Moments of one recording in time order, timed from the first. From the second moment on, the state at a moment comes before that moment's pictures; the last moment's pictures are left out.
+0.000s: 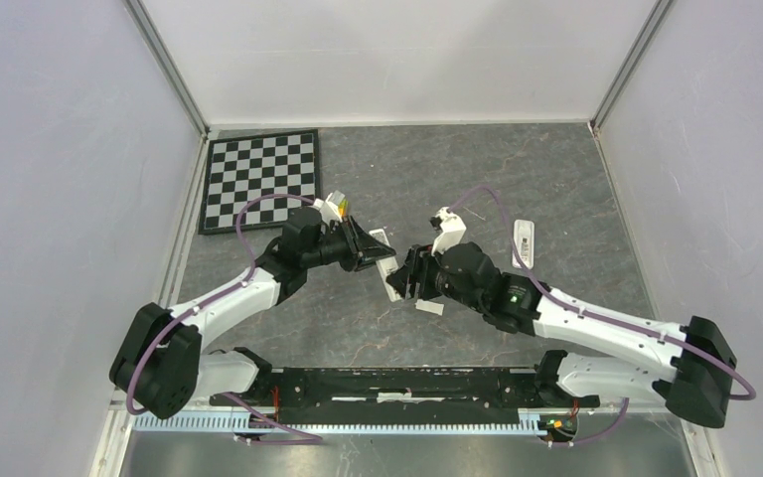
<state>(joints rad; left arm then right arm) -0.53 1.25 0.61 0.25 0.53 -1.12 1.04 1.09 0.73 -0.09 0.20 0.72</state>
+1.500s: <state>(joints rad) -0.52 1.16 0.53 0.62 0.48 -1.43 1.03 0.91 0.35 0.62 0.26 1.32</state>
